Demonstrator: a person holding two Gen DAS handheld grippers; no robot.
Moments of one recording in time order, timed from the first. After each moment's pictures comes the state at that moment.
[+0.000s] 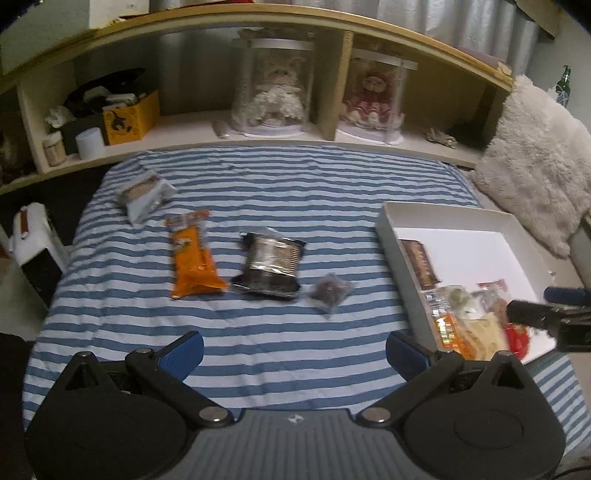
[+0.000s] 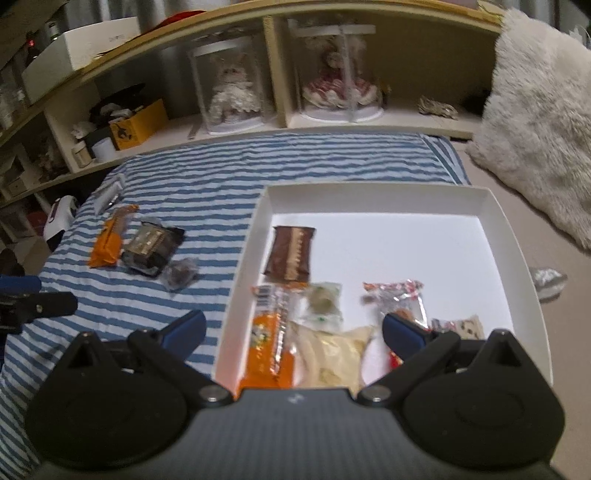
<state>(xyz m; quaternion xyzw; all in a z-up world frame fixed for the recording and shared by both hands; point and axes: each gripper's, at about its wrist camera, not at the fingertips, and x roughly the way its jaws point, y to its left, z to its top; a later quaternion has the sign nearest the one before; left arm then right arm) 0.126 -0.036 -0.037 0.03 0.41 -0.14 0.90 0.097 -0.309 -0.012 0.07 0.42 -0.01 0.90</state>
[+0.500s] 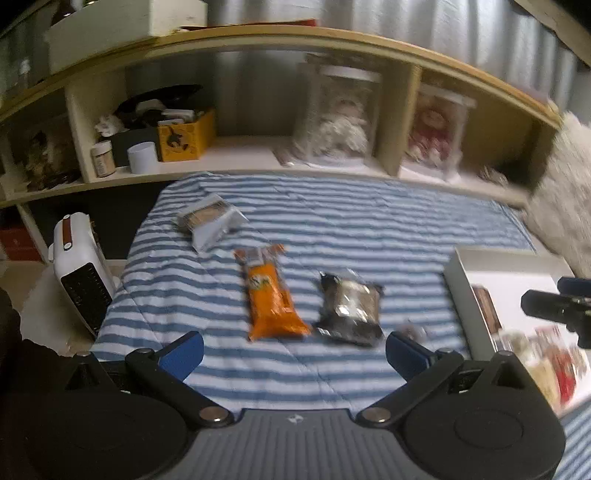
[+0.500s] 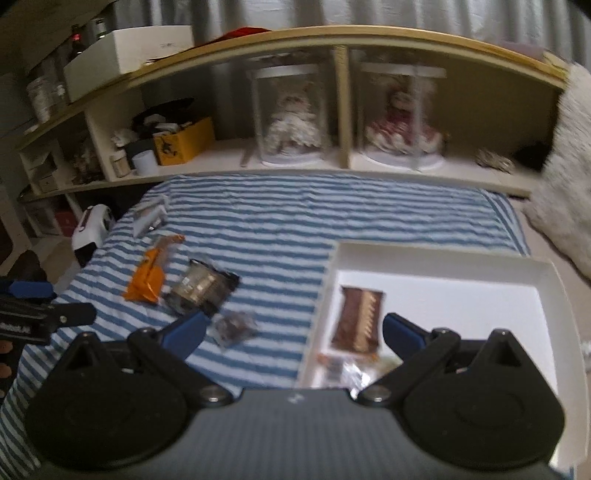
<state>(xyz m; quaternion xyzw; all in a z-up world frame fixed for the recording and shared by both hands) 0.165 0.014 -0.036 0.00 0.36 -0.08 0.93 0.154 -0.252 0.004 0.04 0.38 0.05 0.92</state>
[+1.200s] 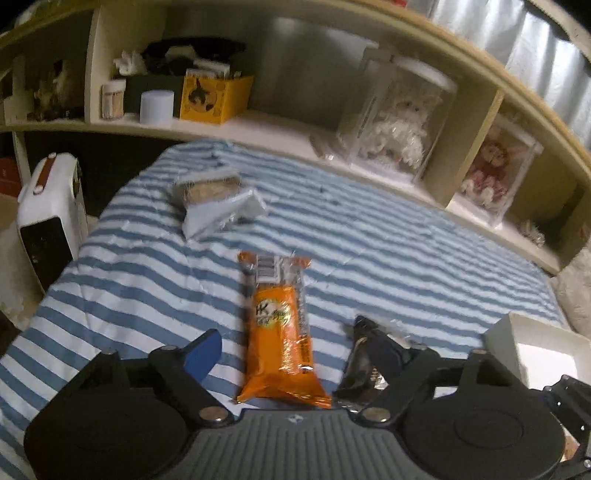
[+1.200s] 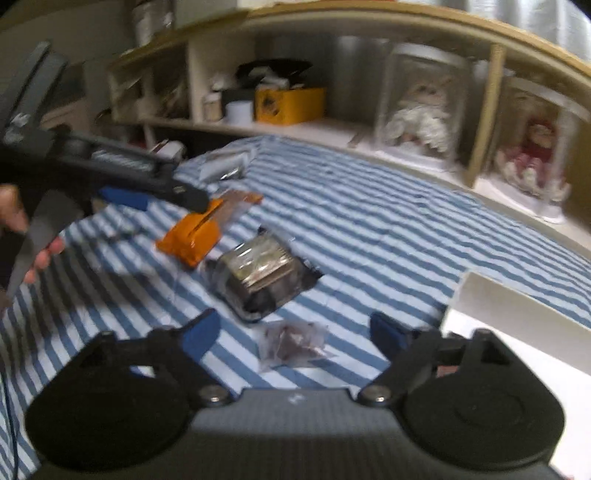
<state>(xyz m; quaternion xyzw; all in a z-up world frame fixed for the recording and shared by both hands) 0.258 0.026 -0.104 -0.11 0.38 -0.06 0.92 0.222 -0.195 -0.070 -0.07 0.36 0.21 0.90</state>
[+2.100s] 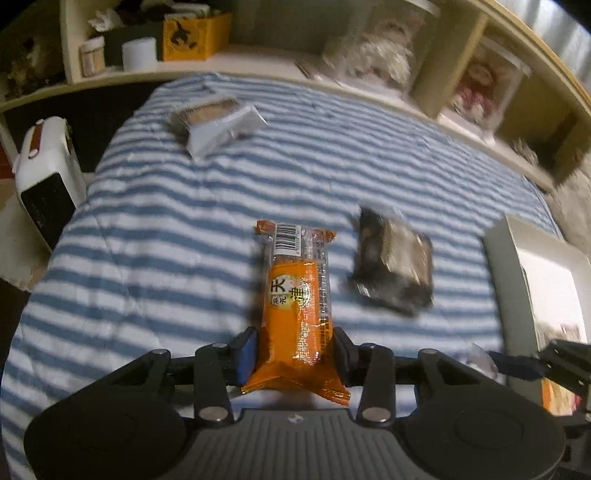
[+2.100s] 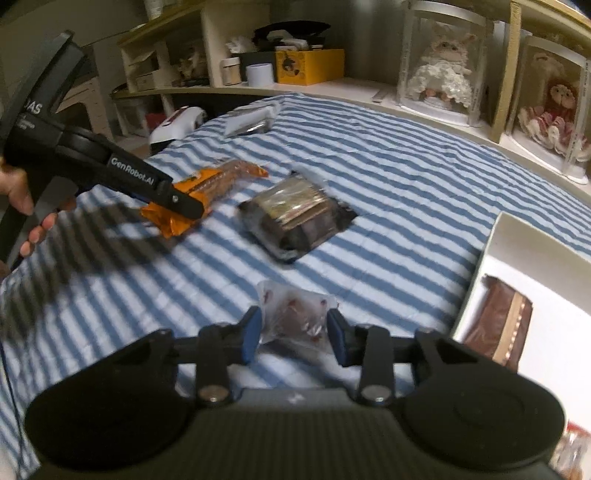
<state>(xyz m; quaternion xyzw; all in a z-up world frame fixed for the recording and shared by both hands) 0.222 0.036 -0.106 -0.05 0.49 -0.10 0.87 0.189 -0.191 -0.088 -0.06 0.42 0.24 0.87</state>
